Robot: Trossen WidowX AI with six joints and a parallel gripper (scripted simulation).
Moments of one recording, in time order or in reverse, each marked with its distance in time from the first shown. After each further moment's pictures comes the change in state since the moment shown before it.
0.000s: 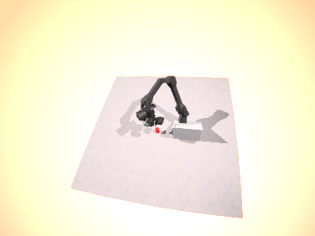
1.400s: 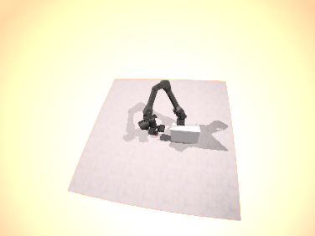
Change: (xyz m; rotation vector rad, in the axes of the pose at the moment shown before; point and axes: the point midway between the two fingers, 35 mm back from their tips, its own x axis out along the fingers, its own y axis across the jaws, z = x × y) arm 0.090 0.021 -0.014 -0.106 0.079 0.028
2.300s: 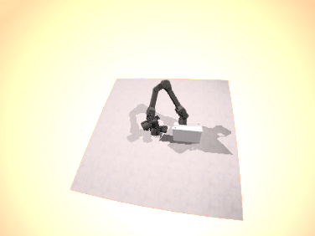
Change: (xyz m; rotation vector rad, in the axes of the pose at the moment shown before) arm 0.025 0.002 -0.002 -0.004 0.006 0.002
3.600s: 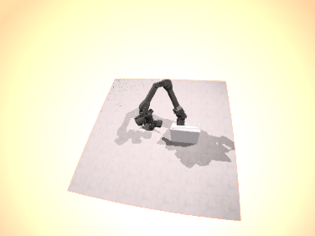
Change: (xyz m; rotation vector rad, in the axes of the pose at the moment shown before) arm -0.073 -0.022 -0.009 -0.006 0.002 0.008
